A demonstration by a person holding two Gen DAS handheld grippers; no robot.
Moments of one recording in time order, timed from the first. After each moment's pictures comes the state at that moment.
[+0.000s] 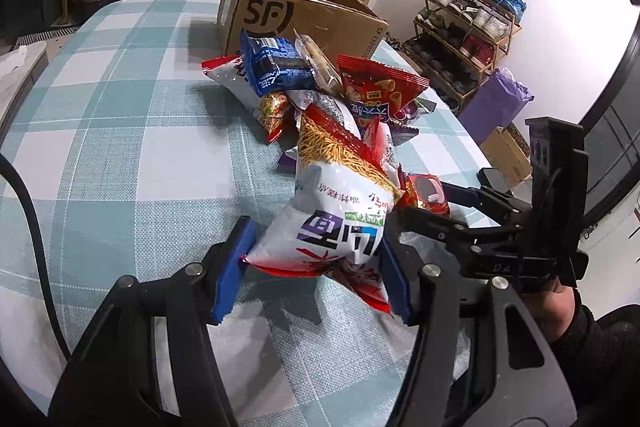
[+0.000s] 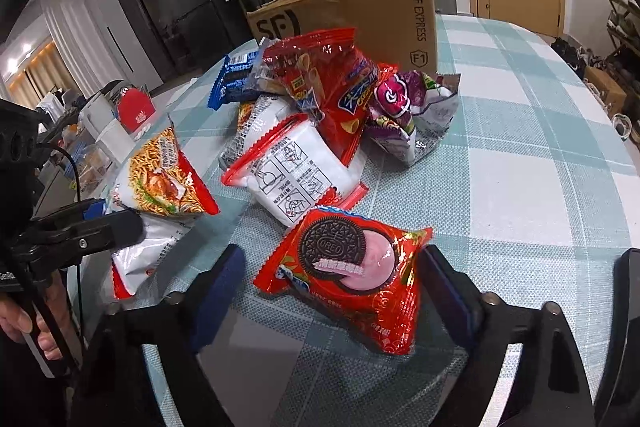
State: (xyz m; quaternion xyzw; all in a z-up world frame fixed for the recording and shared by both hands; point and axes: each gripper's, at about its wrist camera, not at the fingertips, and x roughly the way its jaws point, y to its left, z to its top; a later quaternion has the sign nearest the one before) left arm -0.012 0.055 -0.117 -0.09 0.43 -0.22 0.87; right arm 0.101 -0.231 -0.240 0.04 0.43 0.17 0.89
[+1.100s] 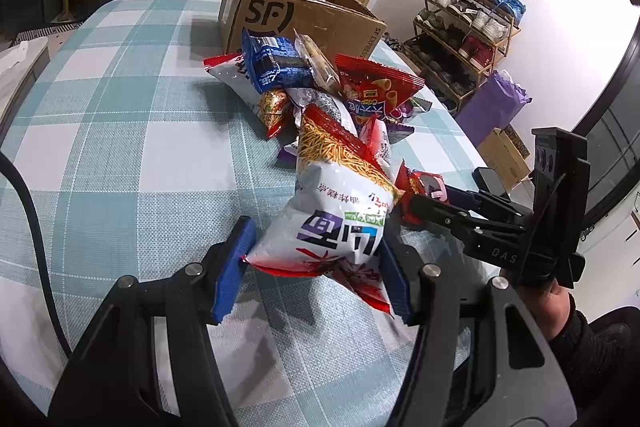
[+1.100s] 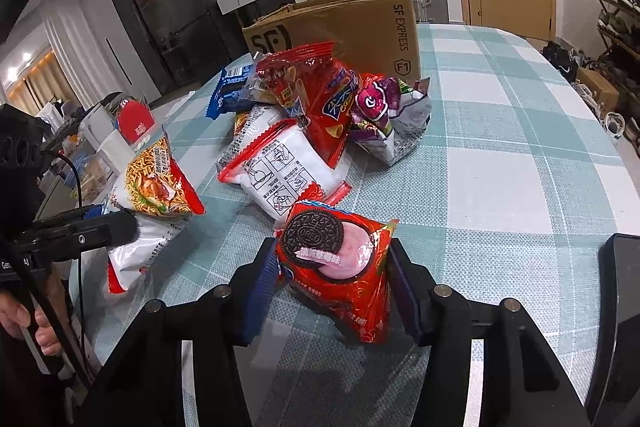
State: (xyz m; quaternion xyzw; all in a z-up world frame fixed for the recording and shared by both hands) left arm -0.016 0.060 -0.115 -0.10 0.43 -0.23 0.87; right arm 0.086 -0.247 -0.237 0.05 0.41 0.16 0.90
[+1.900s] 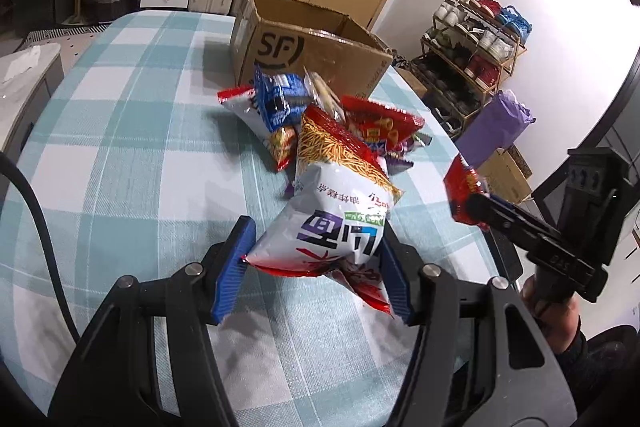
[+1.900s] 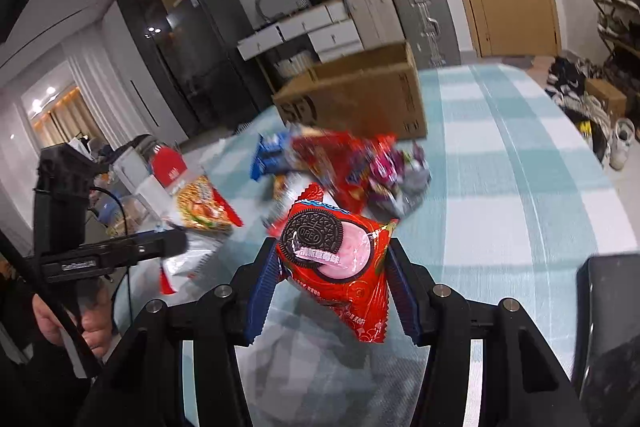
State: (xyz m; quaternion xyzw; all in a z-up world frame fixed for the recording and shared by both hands) left arm -0.013 0.073 -0.084 -0.11 0.41 -0.21 0.88; right arm 0.057 -0.268 -0.182 0.11 0.33 0.20 0.92
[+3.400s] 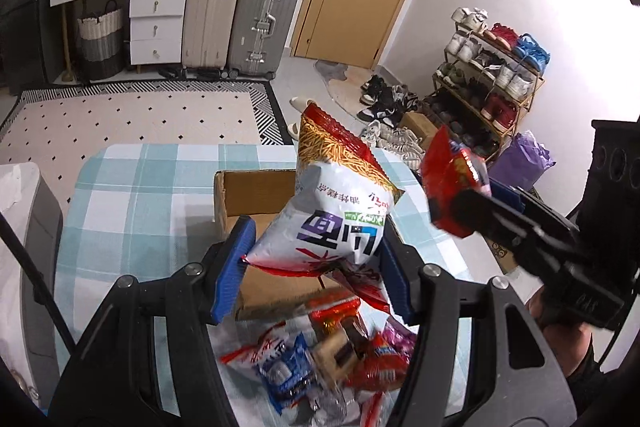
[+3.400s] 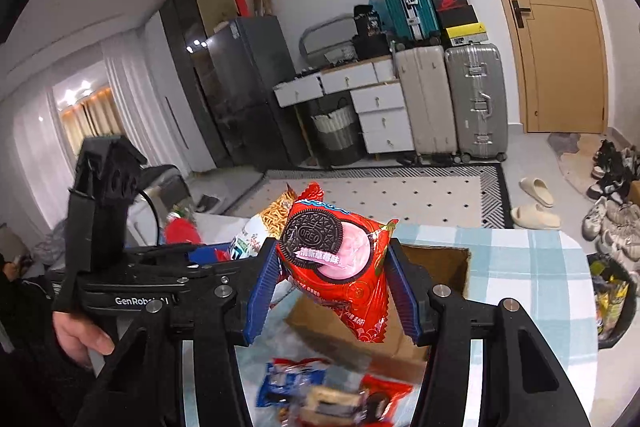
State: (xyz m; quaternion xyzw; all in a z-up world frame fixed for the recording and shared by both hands) left arm 0.238 0.032 0.085 -0.08 0.38 -0.19 0.90; right arm 0.285 -0.228 0.004 0.06 0.25 0.26 0.93
